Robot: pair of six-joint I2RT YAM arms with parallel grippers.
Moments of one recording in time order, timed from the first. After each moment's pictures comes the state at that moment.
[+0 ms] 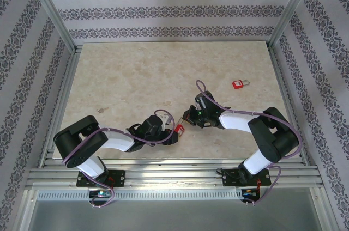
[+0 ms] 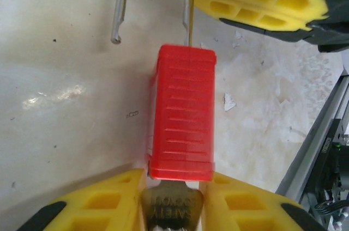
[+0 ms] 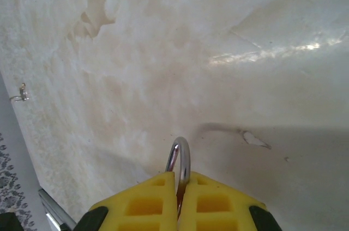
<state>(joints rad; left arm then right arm) -0.87 1.59 0.45 0.46 0.27 -0.84 0.56 1.58 0.64 0.05 -0.40 1.04</state>
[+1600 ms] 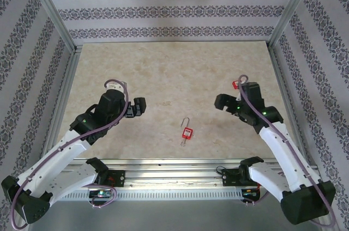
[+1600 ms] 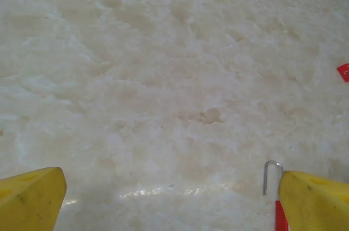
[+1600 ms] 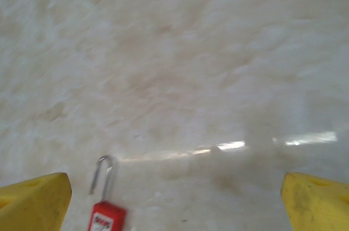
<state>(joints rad) -0.58 0.87 0.86 -0.66 -0.24 -0.53 0.19 0.94 0.84 -0.78 -0.05 0.52</state>
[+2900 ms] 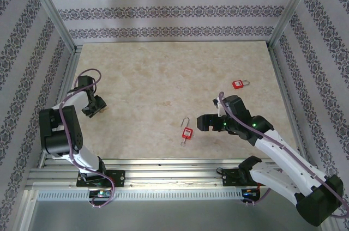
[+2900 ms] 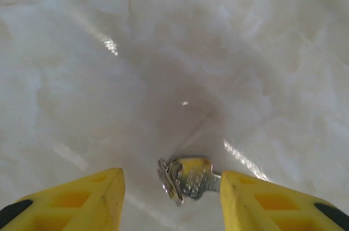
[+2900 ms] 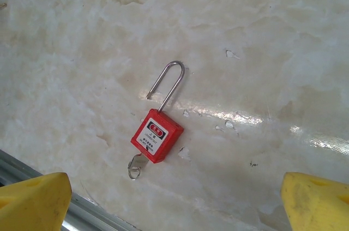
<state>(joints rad) 0.24 1.62 0.91 -0.56 -0.03 -0.56 0.54 0.86 0.70 -0.72 -0.20 0.47</state>
